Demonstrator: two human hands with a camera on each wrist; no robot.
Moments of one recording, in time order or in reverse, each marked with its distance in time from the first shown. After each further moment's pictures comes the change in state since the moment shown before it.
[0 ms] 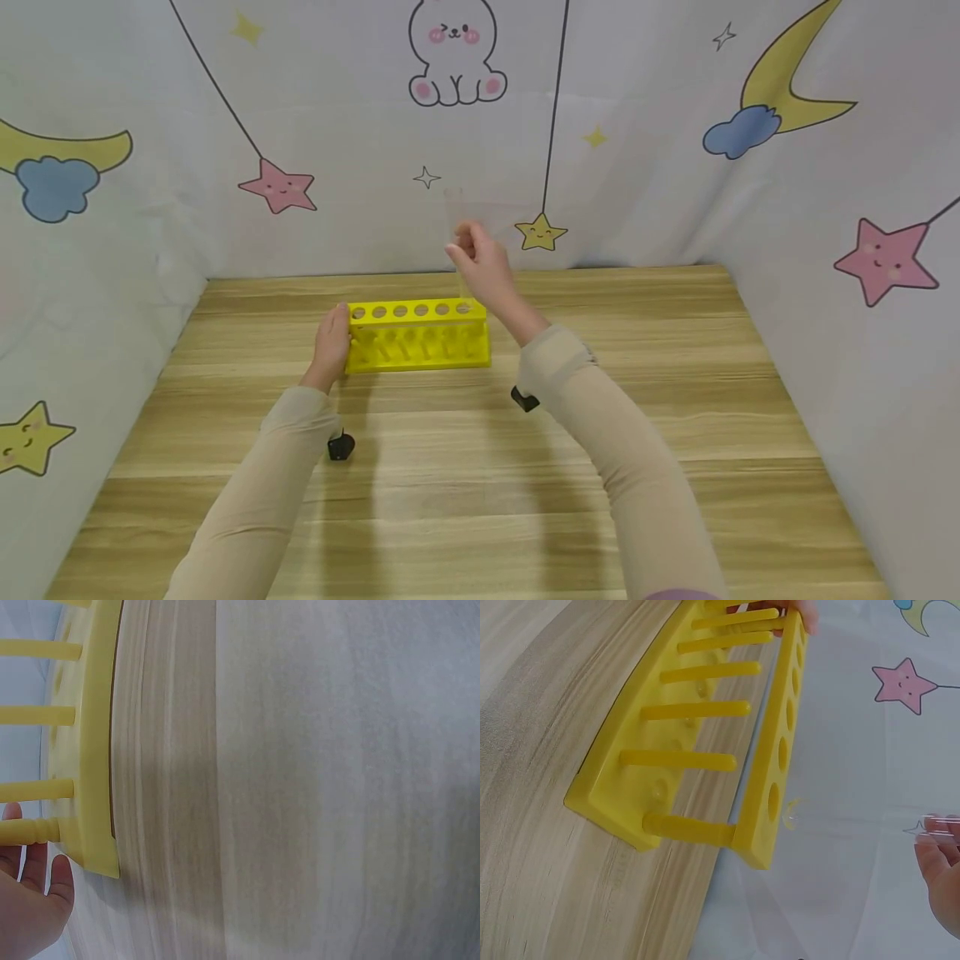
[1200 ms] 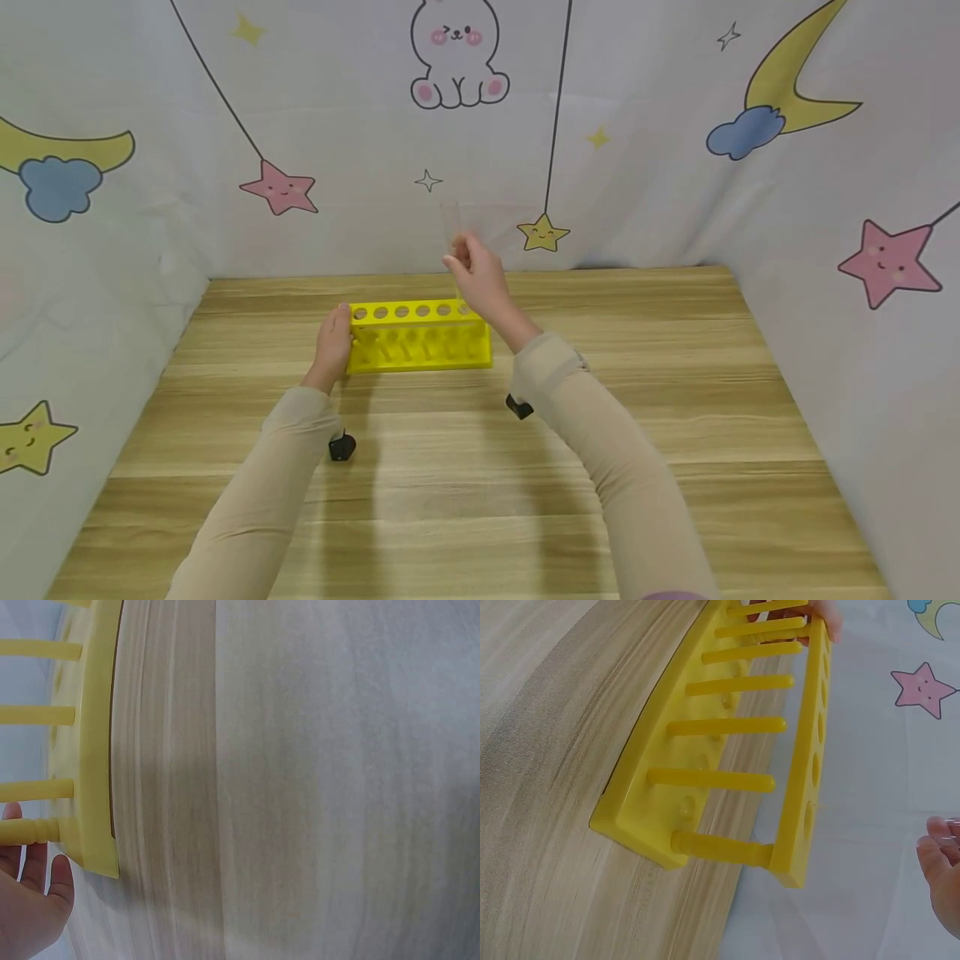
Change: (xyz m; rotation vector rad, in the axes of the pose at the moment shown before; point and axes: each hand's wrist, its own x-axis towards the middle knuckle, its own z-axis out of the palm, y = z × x) left_hand -0.001 0.001 0.000 0.003 0.009 0.025; right_hand -0.001 0.016 0.014 -0.050 0.008 -0.012
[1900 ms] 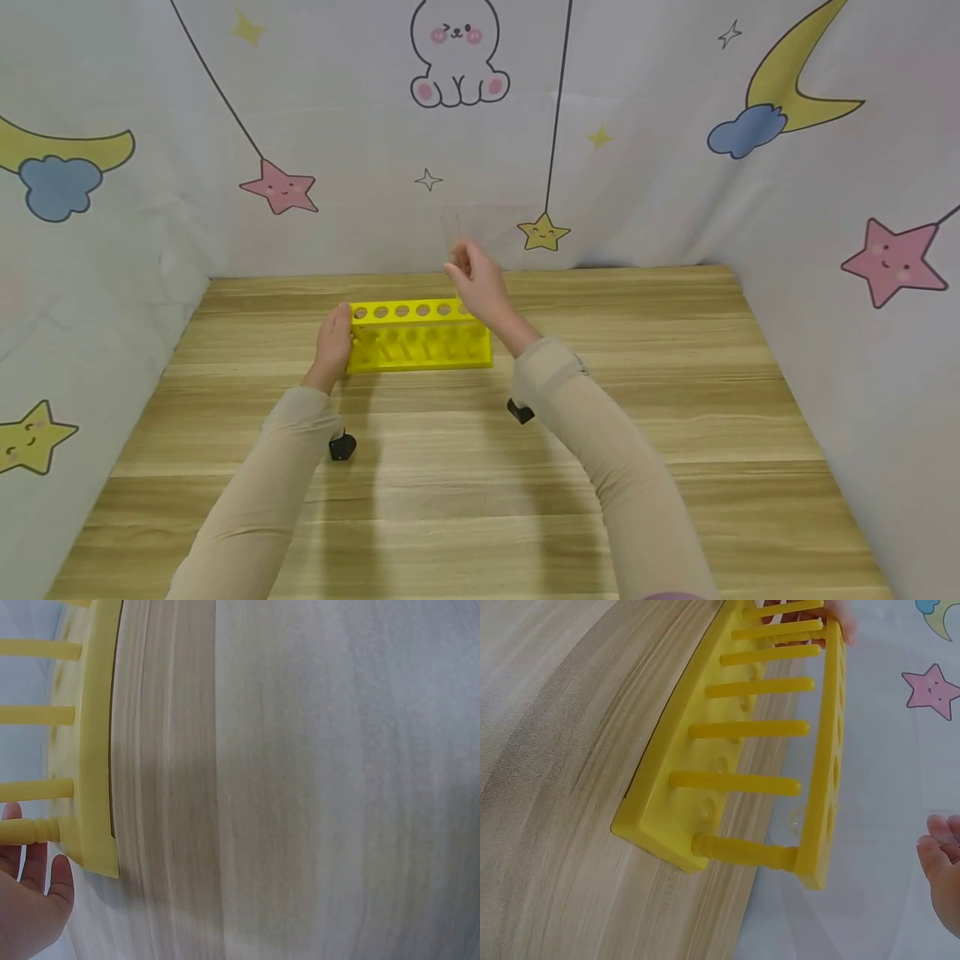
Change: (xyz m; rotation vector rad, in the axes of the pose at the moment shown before) left_hand 0.000 0.000 0.002 0.019 0.037 0.021; right_hand -0.006 0.007 0.004 0.006 -0.019 -0.018
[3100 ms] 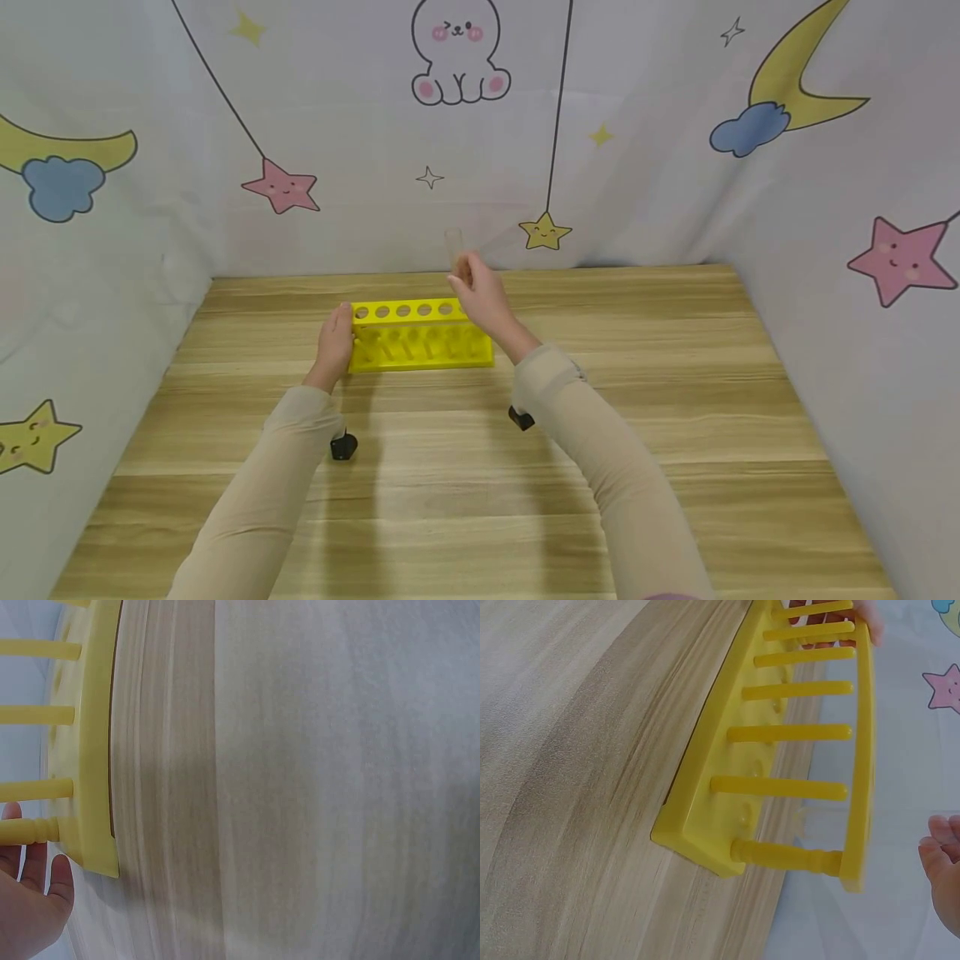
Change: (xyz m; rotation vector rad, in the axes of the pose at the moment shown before) left_hand 0.002 -0.004 0.002 -0.023 -0.011 -0.020; right_hand -0.008 0.017 0.008 -0.011 -0.021 -0.015
